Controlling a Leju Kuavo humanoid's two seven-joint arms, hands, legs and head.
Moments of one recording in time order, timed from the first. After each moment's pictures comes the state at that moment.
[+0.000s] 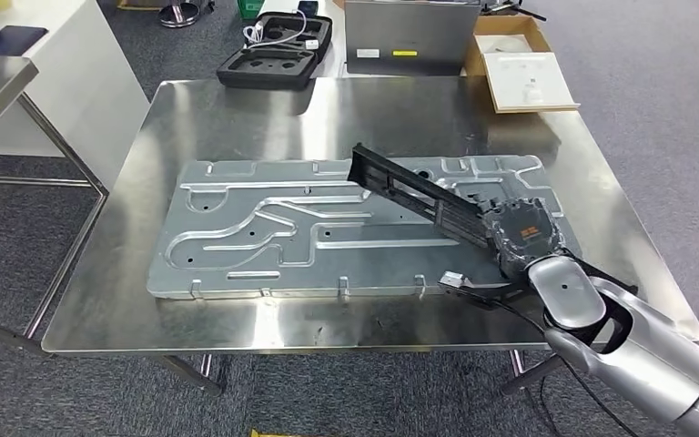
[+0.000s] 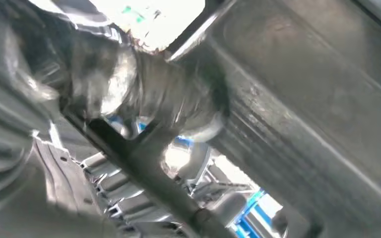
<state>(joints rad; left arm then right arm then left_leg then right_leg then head) -0.10 0.08 -0.74 -0.23 1.05 0.29 -0.46 -0.55 -0.75 0.71 -1.79 1.08 0.29 0.53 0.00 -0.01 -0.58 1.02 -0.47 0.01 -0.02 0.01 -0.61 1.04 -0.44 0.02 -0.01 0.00</state>
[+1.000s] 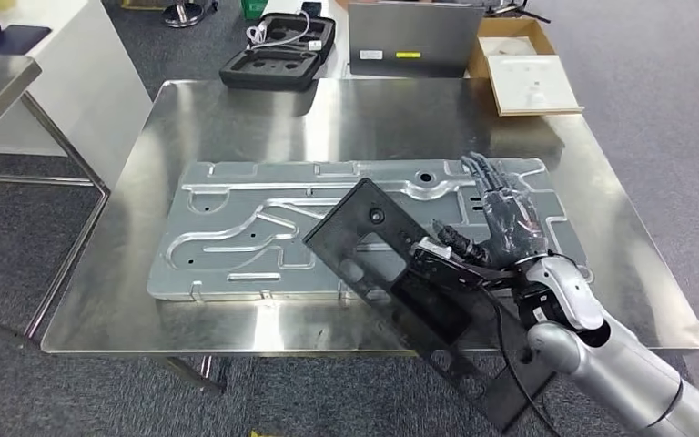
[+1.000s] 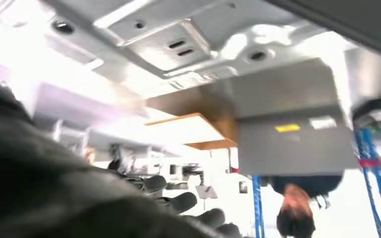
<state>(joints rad) -0.11 0.07 -0.73 -0.23 1.10 0.58 -0.31 -0.45 -0.60 0.56 -1.81 0.59 -0.22 0.37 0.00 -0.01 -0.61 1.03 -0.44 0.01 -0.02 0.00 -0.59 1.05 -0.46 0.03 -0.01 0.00</state>
